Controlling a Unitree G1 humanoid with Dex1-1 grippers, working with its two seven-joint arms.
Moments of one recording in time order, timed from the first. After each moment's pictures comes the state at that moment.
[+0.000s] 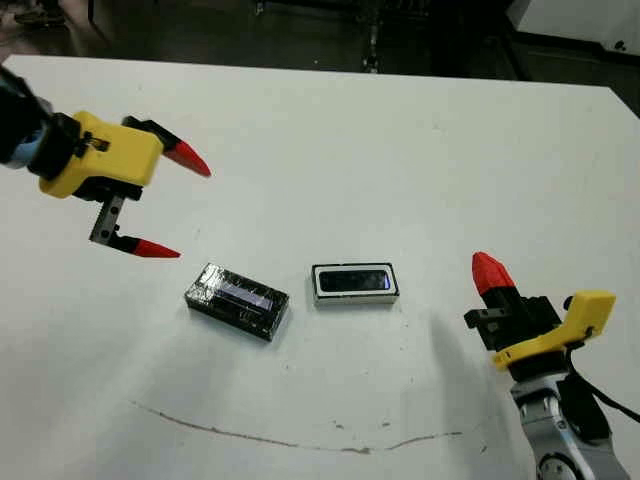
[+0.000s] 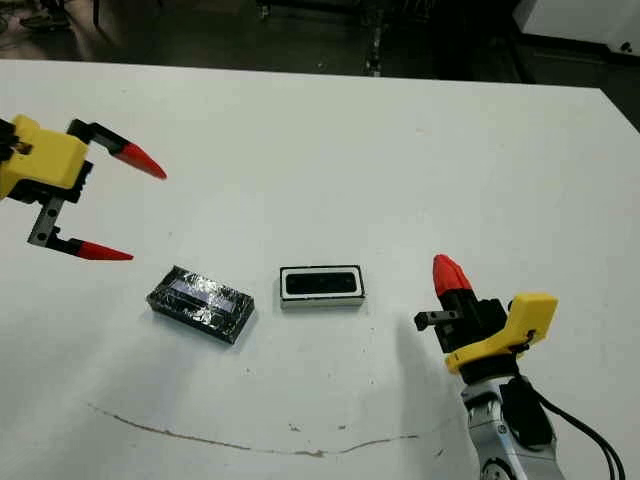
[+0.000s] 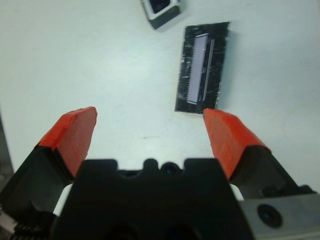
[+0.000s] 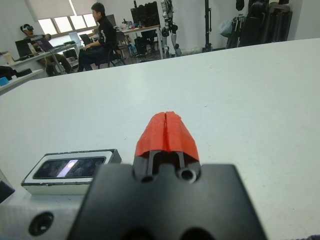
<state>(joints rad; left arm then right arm) -0.87 1.01 -0.34 0.16 -0.17 -0.01 -1.61 0.24 -0.14 -0.13 -0.45 0.40 0.21 0.25</state>
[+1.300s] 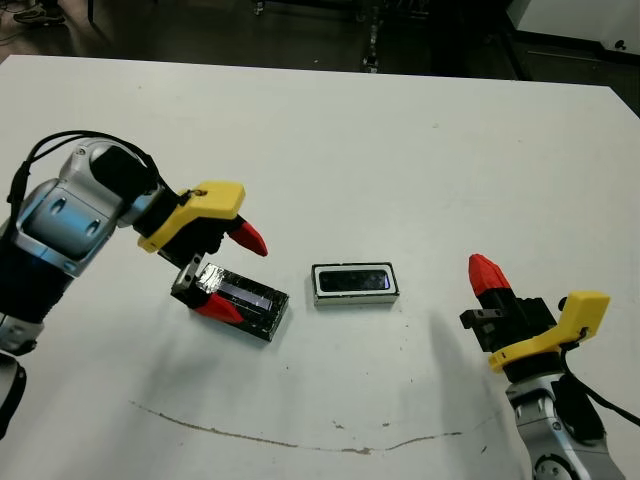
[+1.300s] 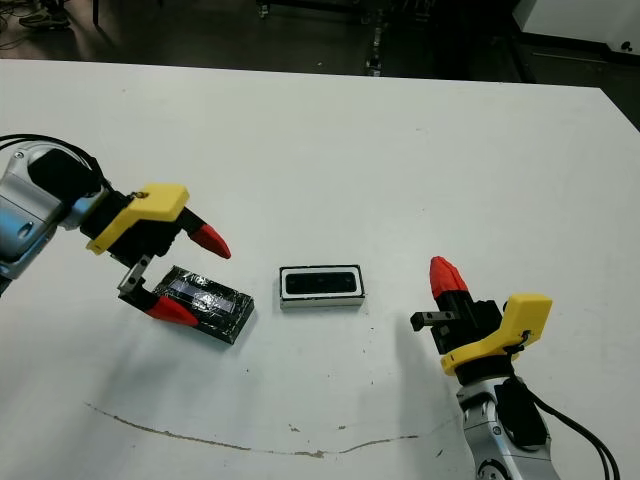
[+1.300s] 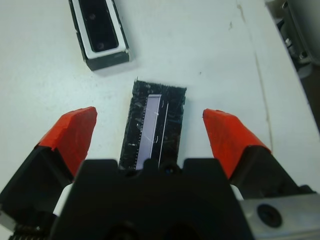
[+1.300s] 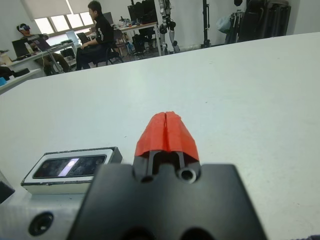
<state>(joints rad) -0.78 0.83 -0.49 0.09 -0.14 0.34 -1.59 0.25 -0.13 -0.11 -0.45 0.40 0.22 0.22</state>
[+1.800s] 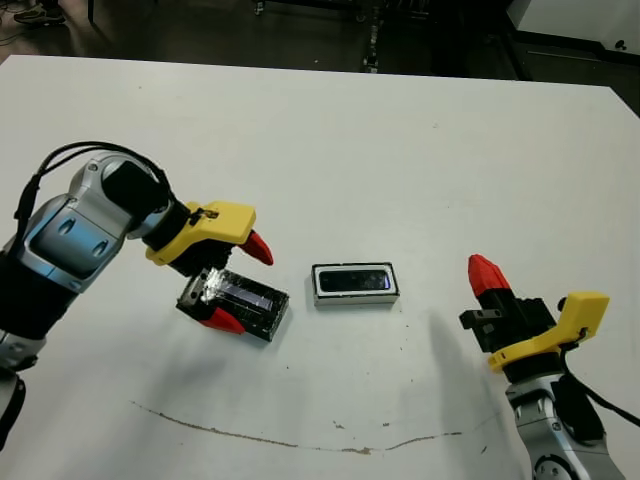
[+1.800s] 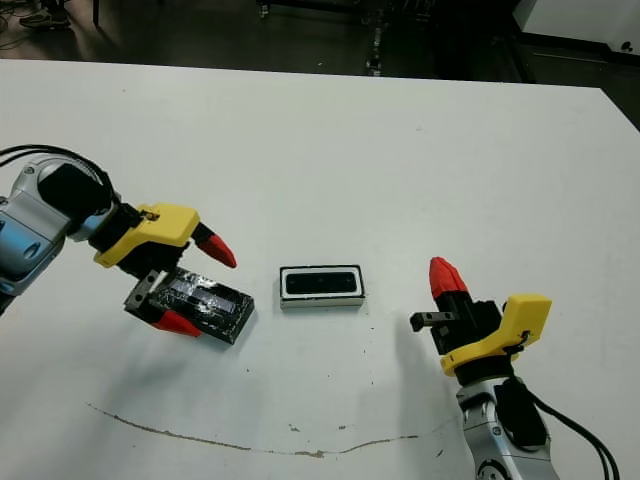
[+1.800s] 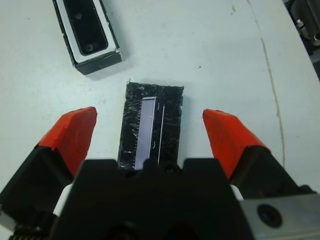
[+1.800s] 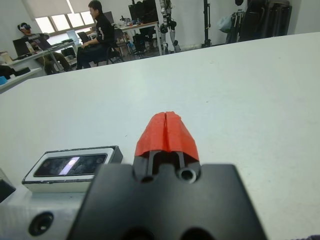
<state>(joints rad) -0.75 0.82 -0.49 0.03 -0.10 0.32 -1.56 0.25 -0.14 -0.11 -0.45 0.40 0.22 0.23</state>
